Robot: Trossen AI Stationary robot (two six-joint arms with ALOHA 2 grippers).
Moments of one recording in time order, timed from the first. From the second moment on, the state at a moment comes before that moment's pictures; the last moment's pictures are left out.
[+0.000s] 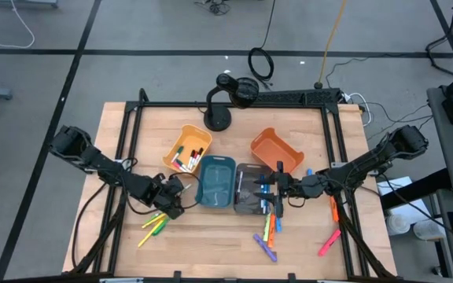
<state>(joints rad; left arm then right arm) -0.47 1.49 0.59 -0.49 -0.25 -1.06 0.40 1.26 0.48 0.60 0.44 0.23</state>
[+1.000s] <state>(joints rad) -0.68 1.20 0.73 -0.34 -0.68 -0.59 0.40 1.25 0.48 0.60 0.44 0.23</state>
